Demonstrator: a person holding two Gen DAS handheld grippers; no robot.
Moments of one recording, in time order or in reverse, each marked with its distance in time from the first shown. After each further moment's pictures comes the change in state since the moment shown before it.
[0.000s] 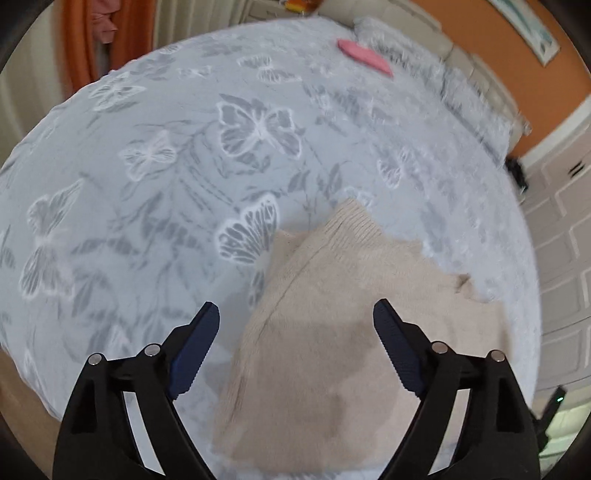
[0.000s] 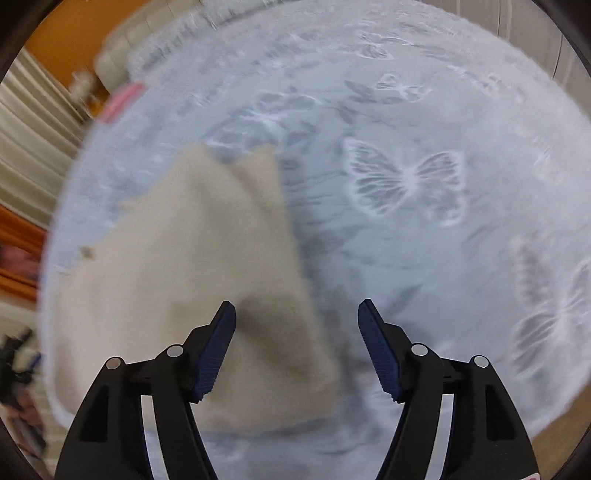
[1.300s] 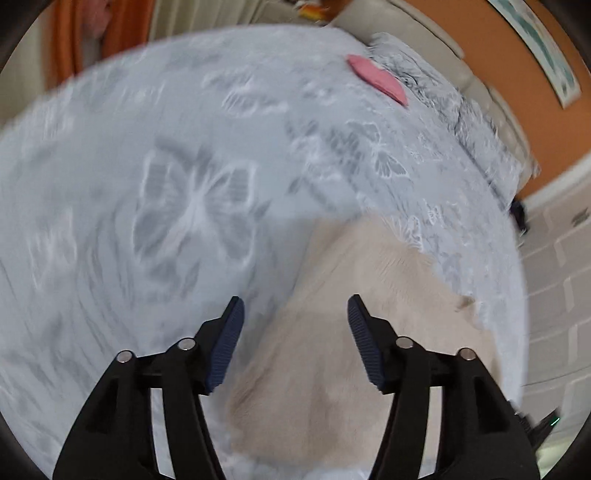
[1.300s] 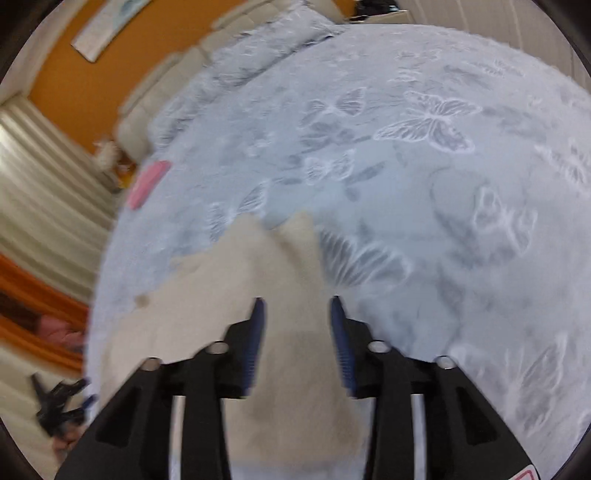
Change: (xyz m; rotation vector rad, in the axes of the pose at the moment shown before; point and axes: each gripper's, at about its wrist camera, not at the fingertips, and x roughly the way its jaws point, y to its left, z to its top) left arm 0.072 -0.024 0.108 -0.158 -0.044 -0.084; right arm 0.022 0.022 0.135 0.107 -0.216 0.247
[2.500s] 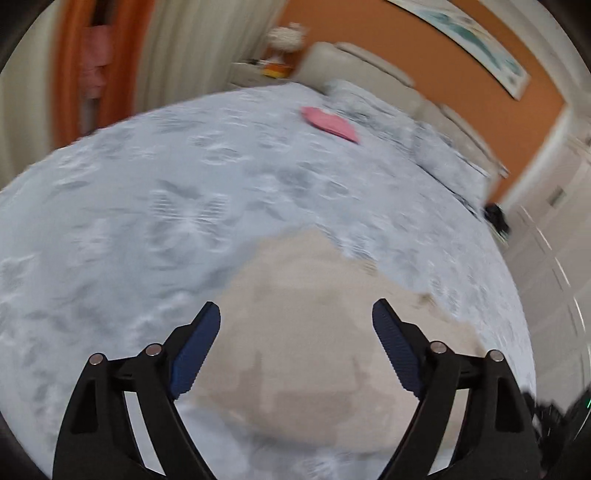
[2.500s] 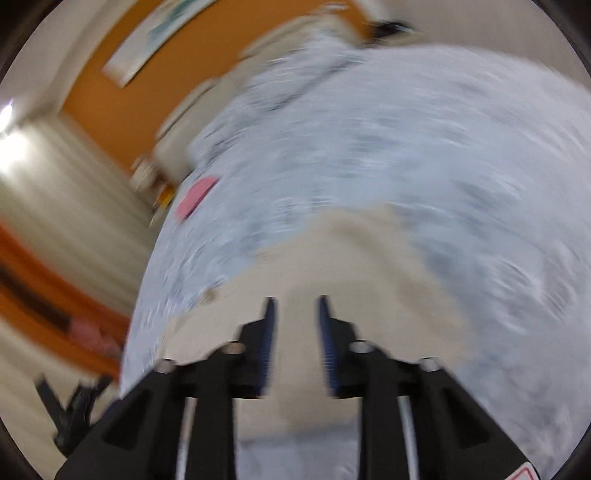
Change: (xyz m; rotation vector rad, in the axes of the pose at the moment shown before) left arm -0.072 -0.056 -0.094 0.193 -0.253 -0.031; right arm -0.028 0.105 -0.077 -0.070 -0.123 0.093
